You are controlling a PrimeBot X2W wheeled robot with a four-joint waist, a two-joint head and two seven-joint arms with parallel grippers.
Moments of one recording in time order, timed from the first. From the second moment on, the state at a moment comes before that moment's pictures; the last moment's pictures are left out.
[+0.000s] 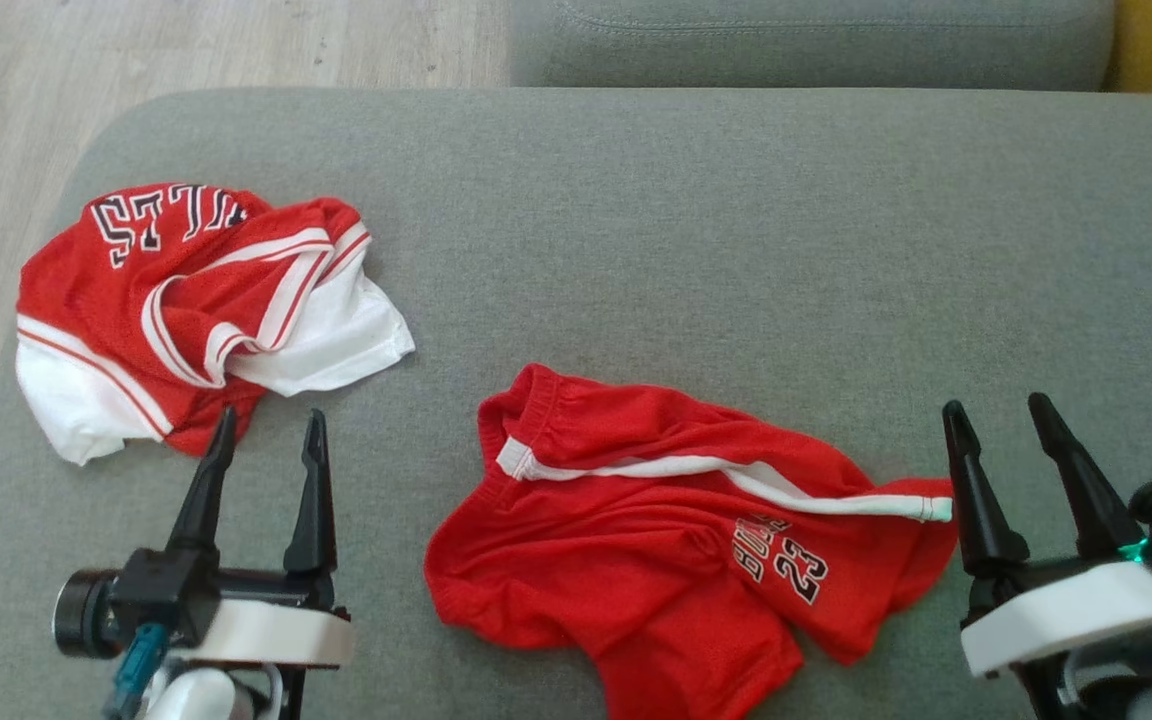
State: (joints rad) left arm -0.08 0.35 -0.42 0.09 -0.45 0.22 -0.25; right arm 0.17 -0.04 -0.02 -0.29 0.21 0.13 0.18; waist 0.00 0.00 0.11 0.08
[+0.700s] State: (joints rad) left arm -0.27 0.26 -0.65 0.26 -0.56 -0.02 0.17; right arm 0.18 -0.04 -0.01 -0.26 0.24 0.13 0.18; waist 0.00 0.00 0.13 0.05
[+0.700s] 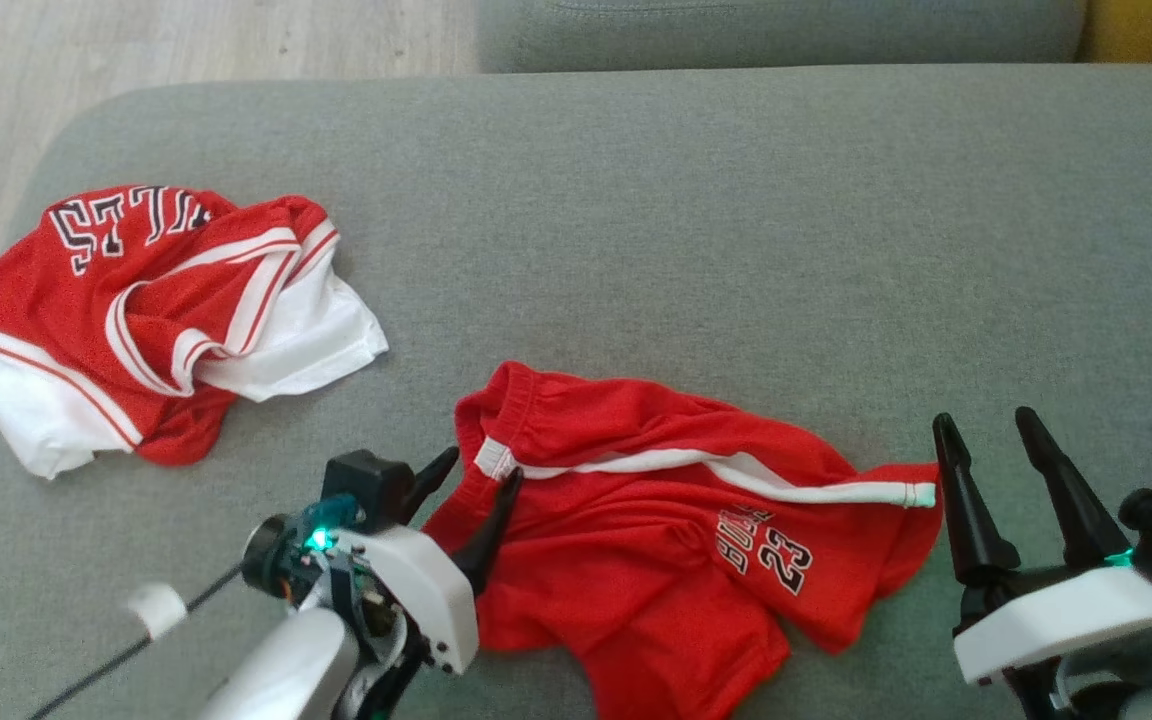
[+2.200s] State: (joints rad) left arm -0.37 0.27 -0.61 0.19 -0.58 -0.05 -0.02; right arm 0.02 -0.09 0.03 -0.10 0.23 0.13 0.24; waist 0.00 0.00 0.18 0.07
